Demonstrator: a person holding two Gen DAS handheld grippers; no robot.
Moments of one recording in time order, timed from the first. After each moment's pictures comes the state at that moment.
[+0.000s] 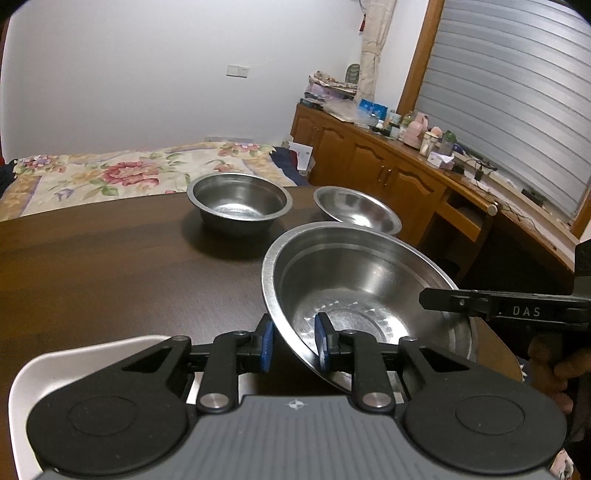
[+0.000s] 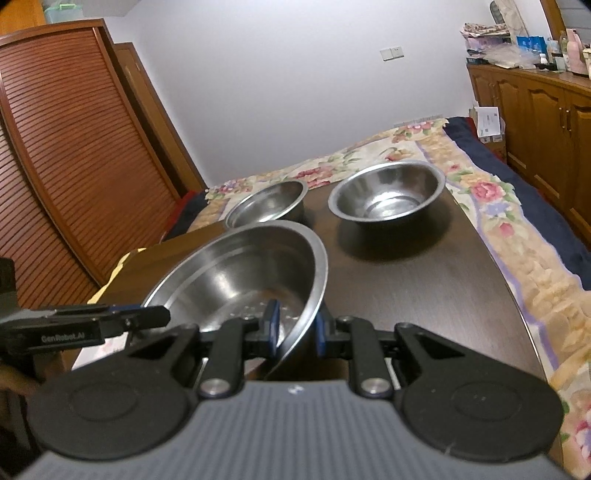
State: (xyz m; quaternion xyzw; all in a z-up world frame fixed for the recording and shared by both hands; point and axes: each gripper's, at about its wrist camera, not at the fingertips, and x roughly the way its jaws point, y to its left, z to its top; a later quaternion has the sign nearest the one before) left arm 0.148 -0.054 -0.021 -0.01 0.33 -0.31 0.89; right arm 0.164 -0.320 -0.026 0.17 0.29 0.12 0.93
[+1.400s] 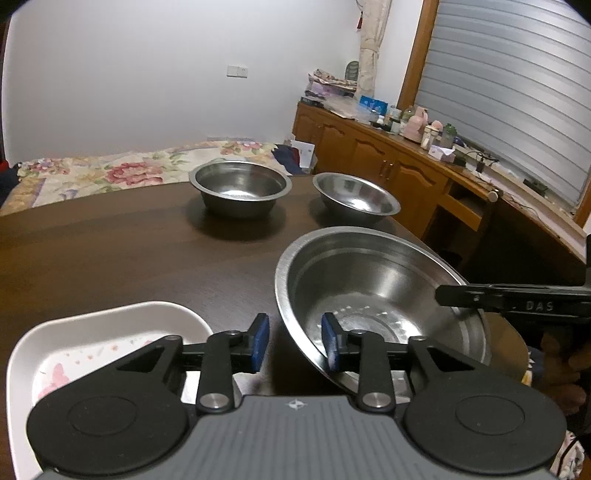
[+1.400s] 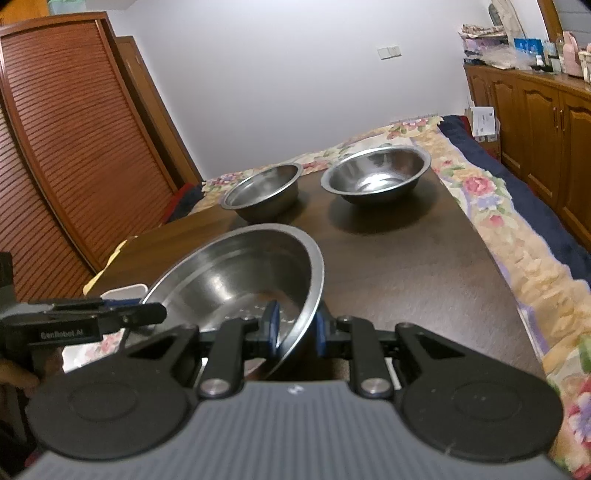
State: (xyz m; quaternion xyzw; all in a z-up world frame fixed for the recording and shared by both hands) left arm 0.126 -0.052 -0.030 0.01 0.32 -0.30 0.90; right arm 0.141 -0.323 -0.035 0.16 0.29 0.12 0.94
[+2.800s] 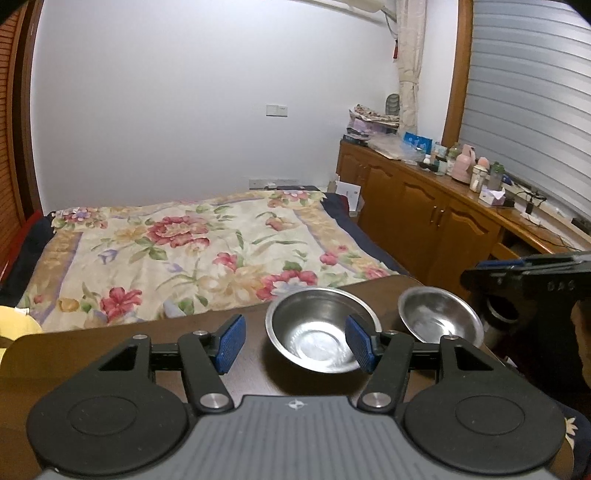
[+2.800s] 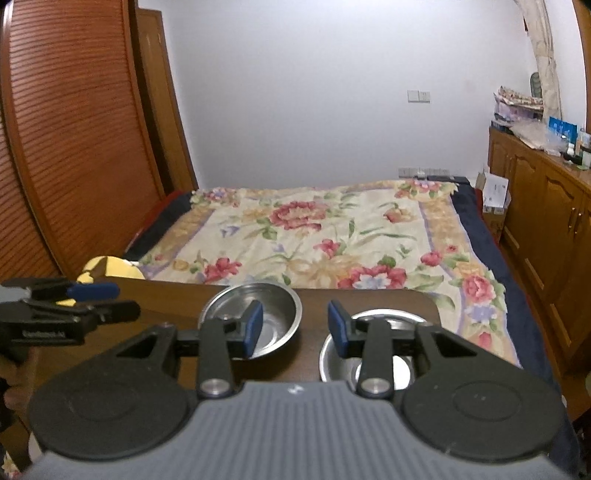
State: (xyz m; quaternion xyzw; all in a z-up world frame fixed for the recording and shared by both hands) left arm 0.257 -0.052 0.048 0.02 0.28 -0.24 0.93; right arm 0.279 -0.302 0.058 0.05 0.28 0.11 0.95
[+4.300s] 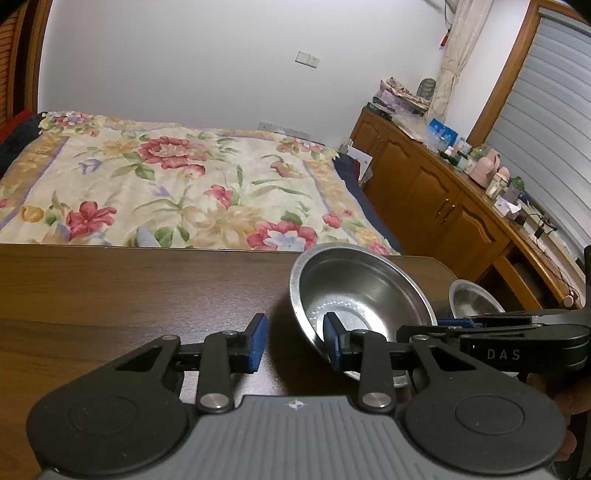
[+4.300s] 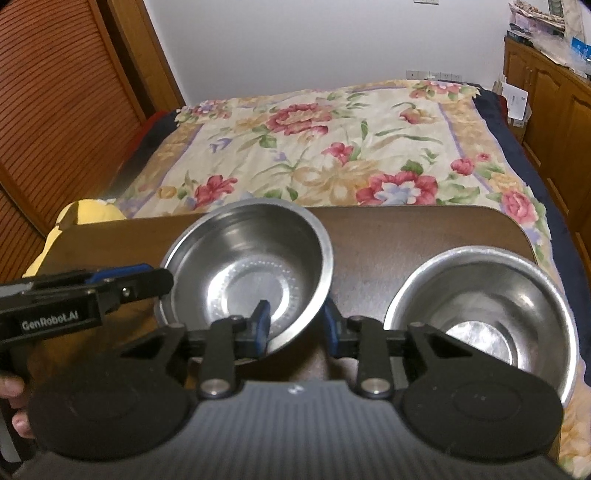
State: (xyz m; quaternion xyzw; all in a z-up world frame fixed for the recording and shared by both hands) left arm 0.333 -0.052 -0.027 -0.09 0.37 -0.24 0.89; right arm 0.365 -0.257 -0.012 0.07 0.42 0.11 0.90
